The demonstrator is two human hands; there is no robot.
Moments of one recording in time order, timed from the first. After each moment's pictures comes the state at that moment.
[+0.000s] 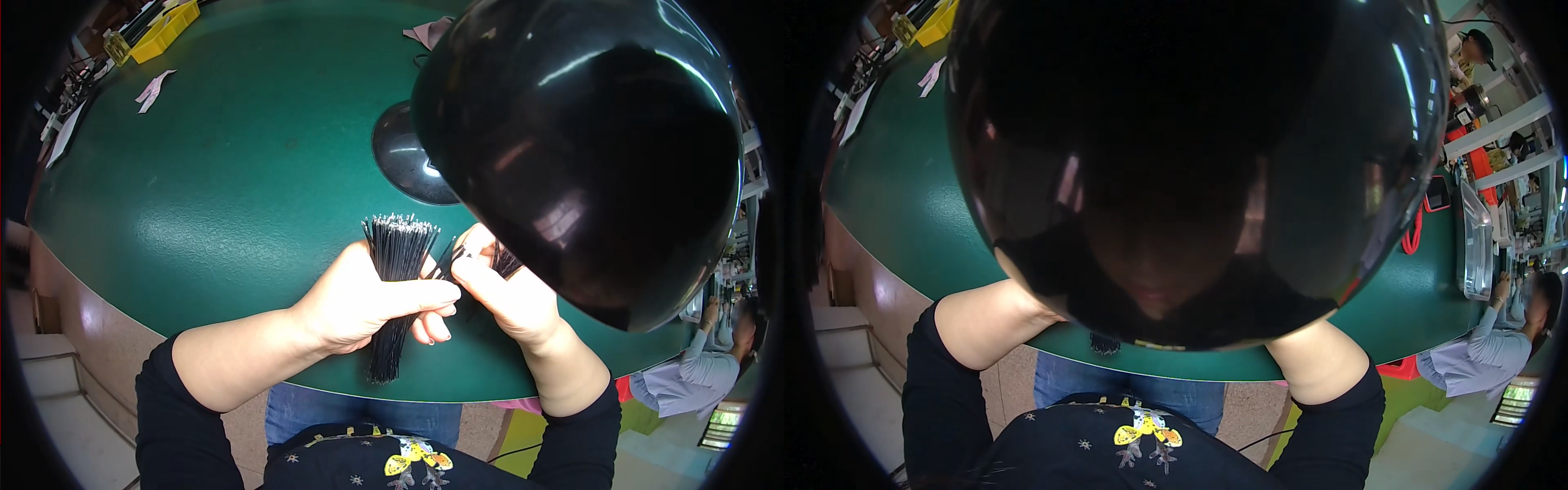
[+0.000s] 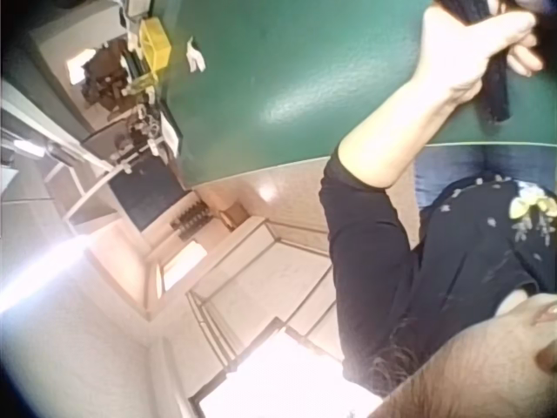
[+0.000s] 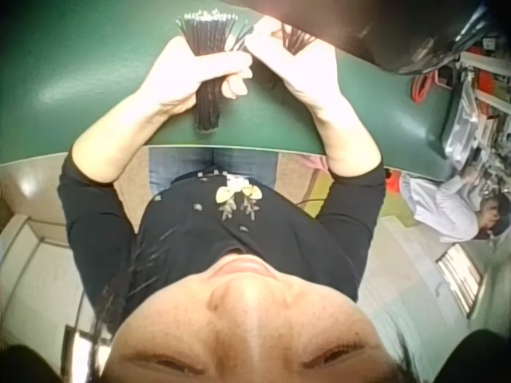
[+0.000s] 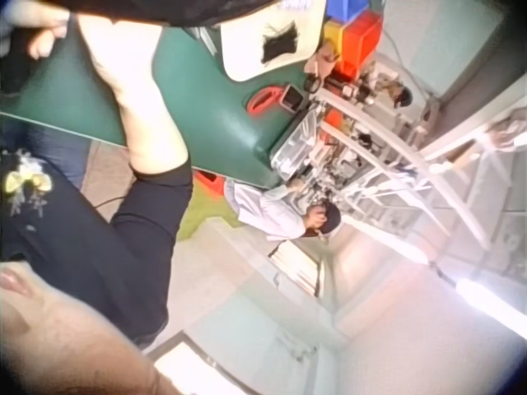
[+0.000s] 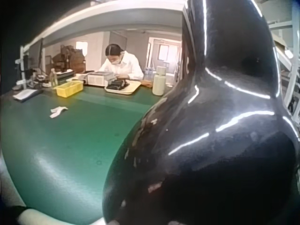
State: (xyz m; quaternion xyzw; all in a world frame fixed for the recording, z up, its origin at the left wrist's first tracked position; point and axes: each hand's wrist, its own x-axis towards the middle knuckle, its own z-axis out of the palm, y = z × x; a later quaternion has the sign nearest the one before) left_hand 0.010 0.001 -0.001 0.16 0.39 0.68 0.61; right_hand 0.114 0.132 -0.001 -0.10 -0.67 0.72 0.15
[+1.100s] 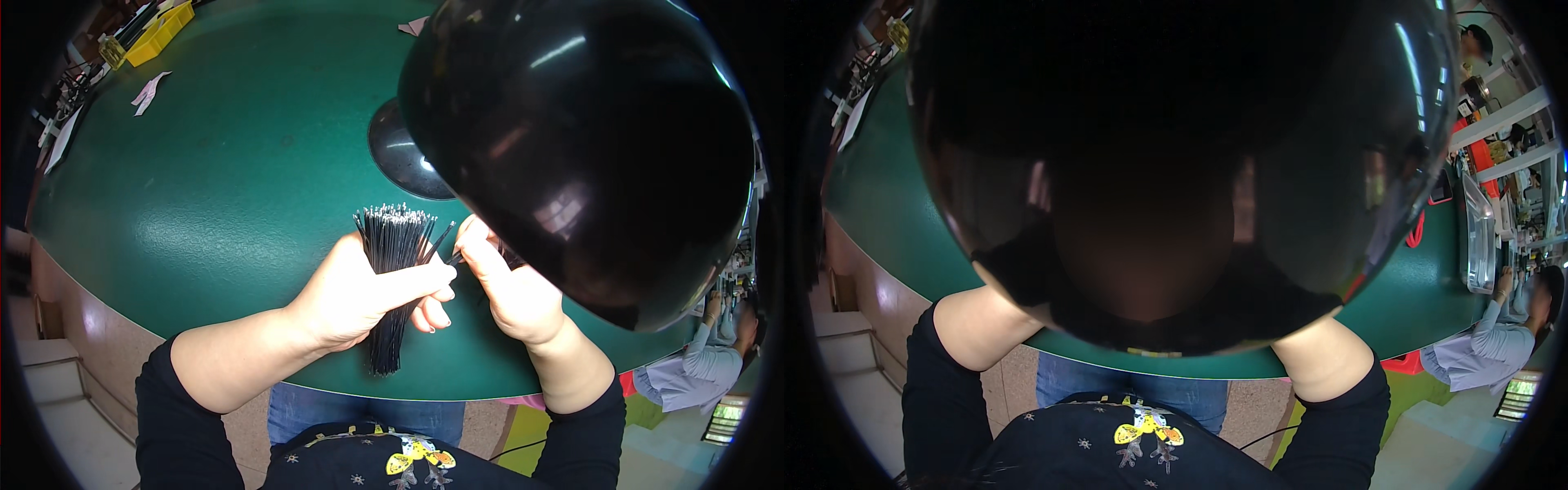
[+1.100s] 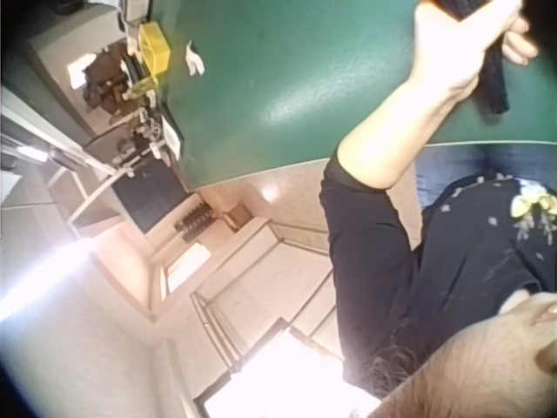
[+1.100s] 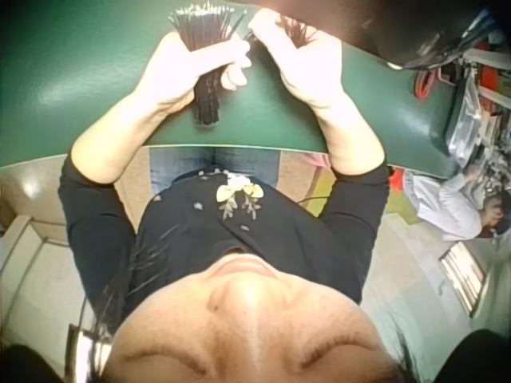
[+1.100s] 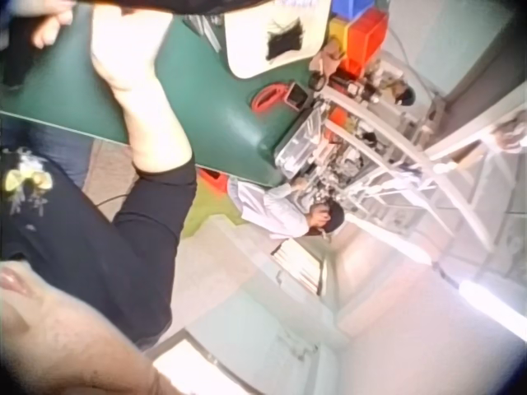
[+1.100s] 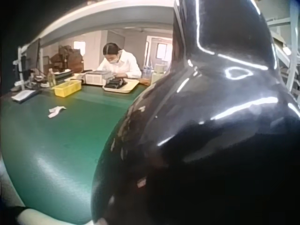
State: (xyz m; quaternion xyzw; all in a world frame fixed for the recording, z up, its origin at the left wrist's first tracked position) left_hand 0.009 0.002 0.004 0.18 0.43 0.68 0.57; right_hand 0.106 0.119 0.011 -0.10 -0.80 0.54 0.24
